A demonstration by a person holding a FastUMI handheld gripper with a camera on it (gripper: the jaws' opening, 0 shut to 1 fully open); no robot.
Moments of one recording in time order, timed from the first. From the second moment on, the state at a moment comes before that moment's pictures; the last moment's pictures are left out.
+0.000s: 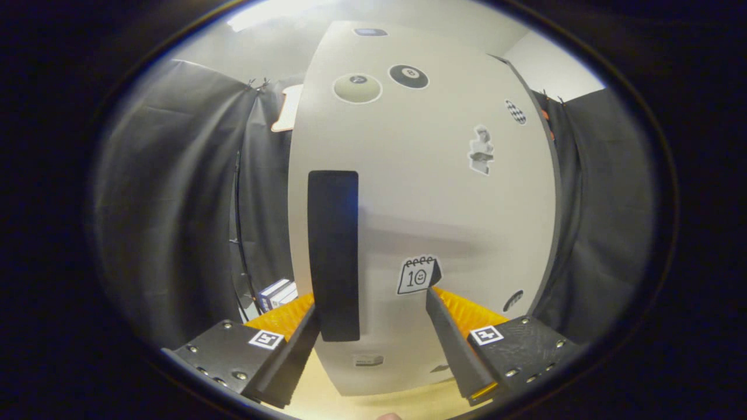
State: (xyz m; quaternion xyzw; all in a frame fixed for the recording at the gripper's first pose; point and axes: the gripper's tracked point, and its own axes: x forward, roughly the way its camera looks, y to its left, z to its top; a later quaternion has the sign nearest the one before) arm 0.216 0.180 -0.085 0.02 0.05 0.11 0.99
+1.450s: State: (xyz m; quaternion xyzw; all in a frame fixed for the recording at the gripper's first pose) arm 0.113 0.052 -0.071 0.02 0.03 0.05 1.00
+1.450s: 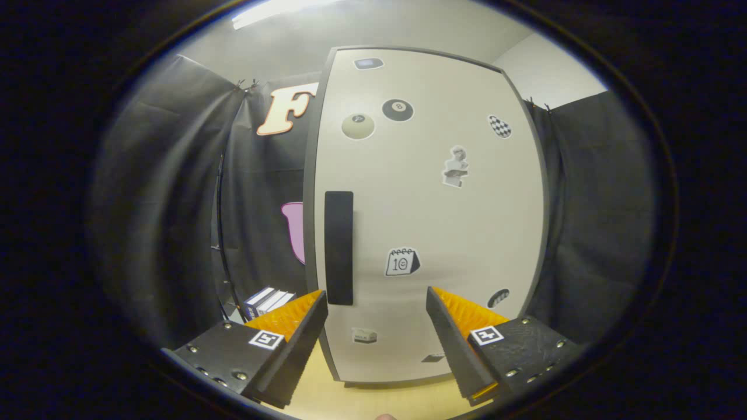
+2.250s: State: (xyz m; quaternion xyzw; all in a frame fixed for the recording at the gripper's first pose) arm -0.054 -0.037 -0.050 0.01 0.03 -0.01 1.00
